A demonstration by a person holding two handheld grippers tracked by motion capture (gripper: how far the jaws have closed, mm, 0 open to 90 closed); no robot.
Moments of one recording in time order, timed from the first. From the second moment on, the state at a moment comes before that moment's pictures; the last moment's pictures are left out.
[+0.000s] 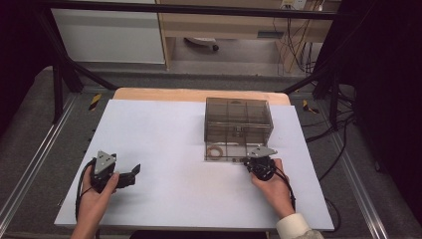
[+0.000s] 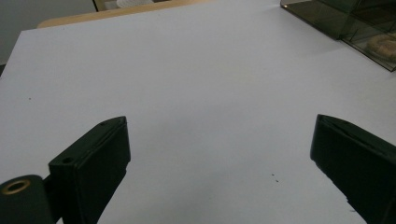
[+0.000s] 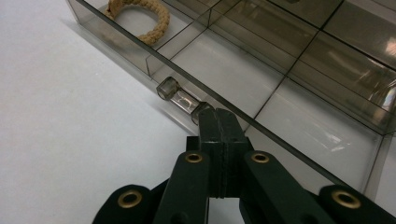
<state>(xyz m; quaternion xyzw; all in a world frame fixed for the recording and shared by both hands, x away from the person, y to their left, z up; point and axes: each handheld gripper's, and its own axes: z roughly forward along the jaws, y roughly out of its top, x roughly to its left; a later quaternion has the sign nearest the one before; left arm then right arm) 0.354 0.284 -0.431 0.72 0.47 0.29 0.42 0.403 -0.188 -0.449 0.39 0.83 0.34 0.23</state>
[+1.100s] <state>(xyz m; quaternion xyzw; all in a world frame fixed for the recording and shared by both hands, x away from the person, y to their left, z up) 0.355 0.285 -0.433 0.72 0.47 0.29 0.42 0.414 -0.190 -0.451 0.39 0.82 0.34 0.23</state>
